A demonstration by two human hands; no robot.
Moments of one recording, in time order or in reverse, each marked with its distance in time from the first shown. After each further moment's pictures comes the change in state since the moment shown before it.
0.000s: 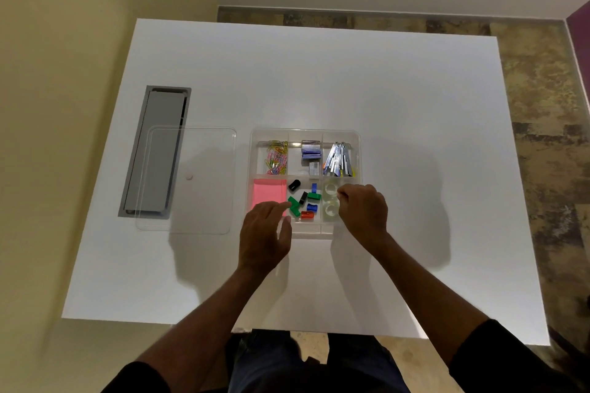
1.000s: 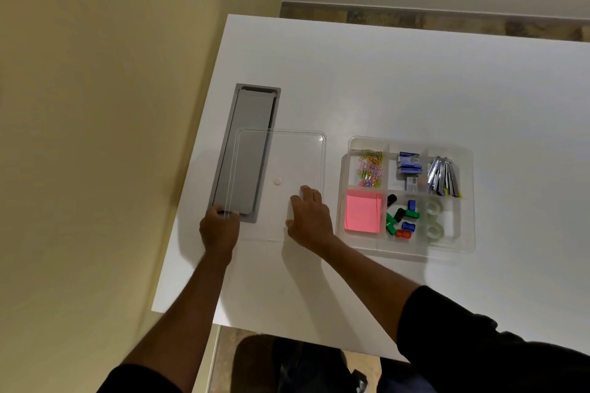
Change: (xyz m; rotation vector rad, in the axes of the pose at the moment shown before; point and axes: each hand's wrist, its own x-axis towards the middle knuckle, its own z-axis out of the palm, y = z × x) left_hand 0.013 -0.255 -0.149 -0.289 0.146 -1.074; right_hand -0.012 -0.288 0.154 -0.038 -0.405 -0.315
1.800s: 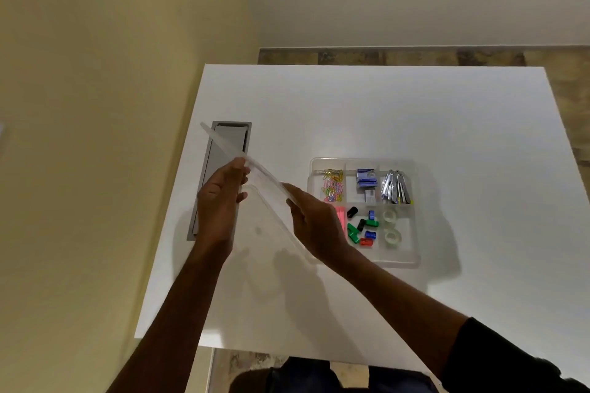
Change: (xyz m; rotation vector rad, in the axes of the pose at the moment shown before) left_hand -0.139 0.153 -0.032 -0.581 -0.252 0.374; right_hand -0.078 0.041 -0.110 0.441 0.643 -0.357
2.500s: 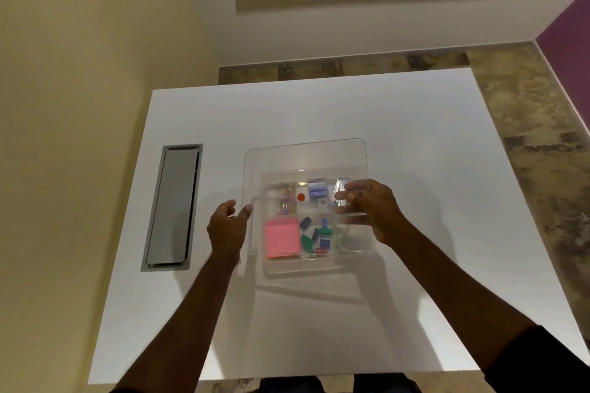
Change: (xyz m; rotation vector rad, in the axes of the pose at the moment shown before) left_hand 0.014 -0.079 0.111 0.374 0.029 -0.108; right_hand -0.009 0.139 -0.194 0.721 0.026 0.990
